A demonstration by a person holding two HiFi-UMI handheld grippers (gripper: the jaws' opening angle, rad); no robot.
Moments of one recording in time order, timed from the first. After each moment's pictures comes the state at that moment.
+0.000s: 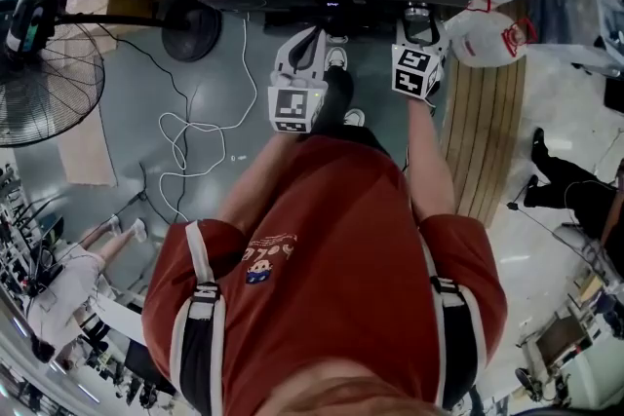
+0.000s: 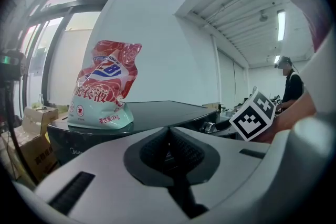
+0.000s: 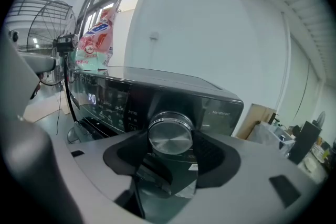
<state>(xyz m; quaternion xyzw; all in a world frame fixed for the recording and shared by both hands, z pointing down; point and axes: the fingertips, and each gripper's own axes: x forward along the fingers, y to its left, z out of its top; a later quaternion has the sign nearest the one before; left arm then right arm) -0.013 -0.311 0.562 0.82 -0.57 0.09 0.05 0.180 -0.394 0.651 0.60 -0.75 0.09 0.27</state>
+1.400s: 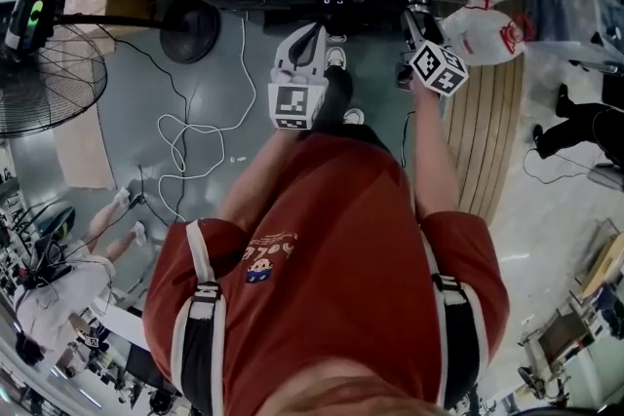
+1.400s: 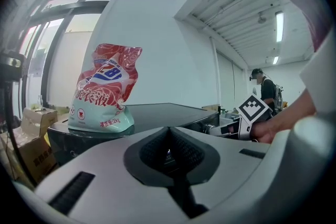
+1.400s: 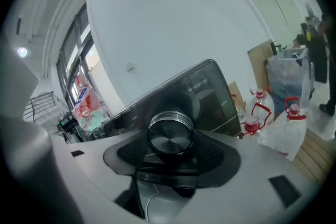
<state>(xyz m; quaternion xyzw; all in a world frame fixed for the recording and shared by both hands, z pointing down) -0.015 -0.308 0.554 0.82 -0.57 0.08 0.04 0.187 -0.394 0.658 0.55 -0.77 0.33 0.01</state>
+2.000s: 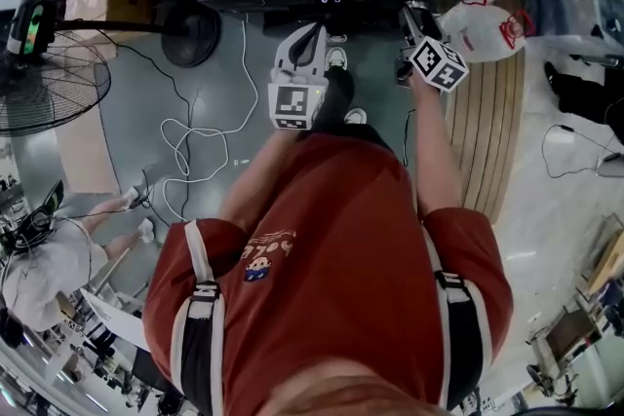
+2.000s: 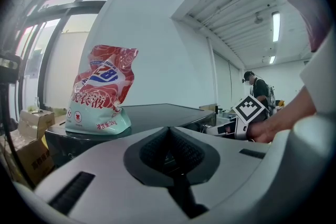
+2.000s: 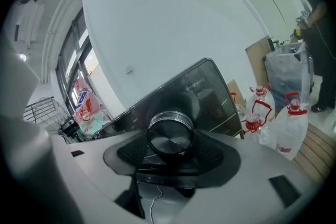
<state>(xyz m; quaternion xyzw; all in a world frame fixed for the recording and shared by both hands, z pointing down) -0.007 -0.303 0.549 0.83 -0.55 0.08 0.04 0.188 -0.391 0.656 0.54 -0.76 0.35 -0.02</state>
